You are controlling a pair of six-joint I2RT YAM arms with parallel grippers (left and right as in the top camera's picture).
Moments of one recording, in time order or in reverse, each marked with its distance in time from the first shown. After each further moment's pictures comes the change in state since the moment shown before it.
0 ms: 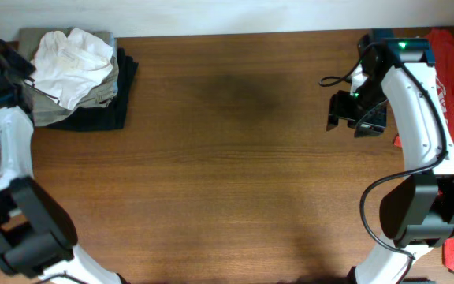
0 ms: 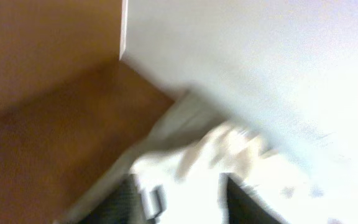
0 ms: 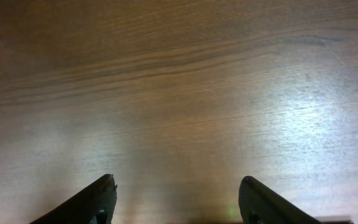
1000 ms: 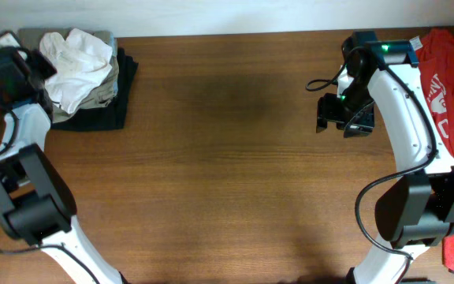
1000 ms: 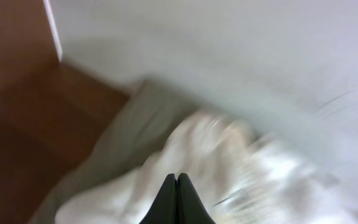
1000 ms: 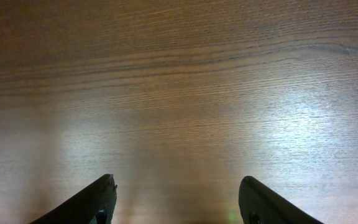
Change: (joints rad) left arm -0.034 0.232 0.013 0.272 0.119 0.133; right arm 0.054 0.000 -0.029 0.032 0.000 -0.007
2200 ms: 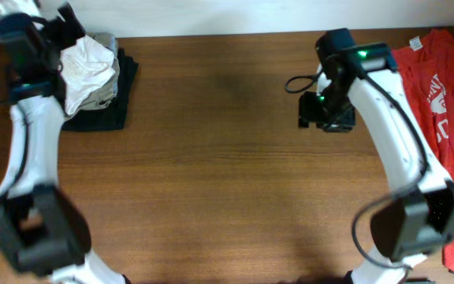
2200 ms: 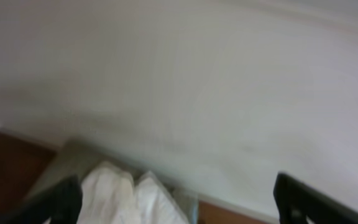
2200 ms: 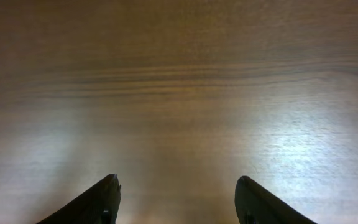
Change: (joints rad) left arm -0.149 -0.294 0.010 -0.209 0.021 0.016; right arm 0.132 -0.092 -0.006 0.060 0.027 0.082
